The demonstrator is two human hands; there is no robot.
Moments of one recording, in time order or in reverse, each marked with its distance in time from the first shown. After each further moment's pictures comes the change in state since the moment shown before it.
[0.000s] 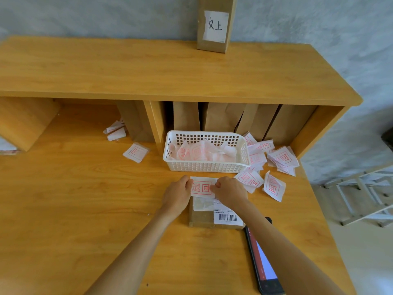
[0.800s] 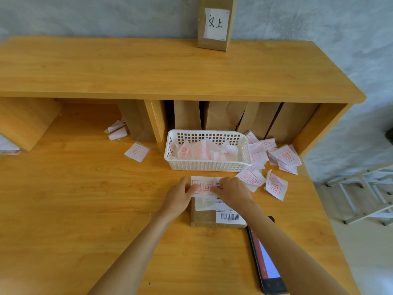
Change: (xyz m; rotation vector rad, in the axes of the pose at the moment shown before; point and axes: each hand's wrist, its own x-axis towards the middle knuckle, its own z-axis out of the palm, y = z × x) left_hand -0.006 -0.002 -0.002 -0.188 -0.096 -0.057; right_hand -0.003 0.006 -0.002 -0.068 0.004 -0.063
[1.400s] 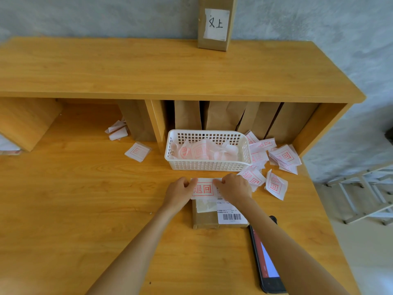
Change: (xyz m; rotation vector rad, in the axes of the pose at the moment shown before) left_hand 0.007 0.006 0.000 -0.011 0.069 -0.133; right_hand 0.005 -0.003 -0.001 0.057 0.060 0.130
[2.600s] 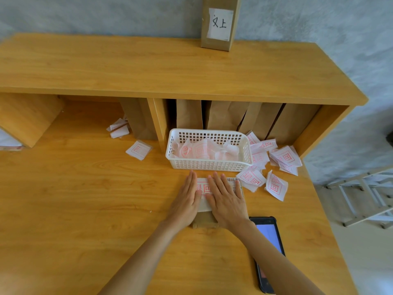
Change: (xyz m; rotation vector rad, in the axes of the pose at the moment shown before) left_hand -0.031 -0.011 0.019 0.079 -0.157 0.273; right_hand -0.032 0.019 0.048 -0.297 0.115 -0.408
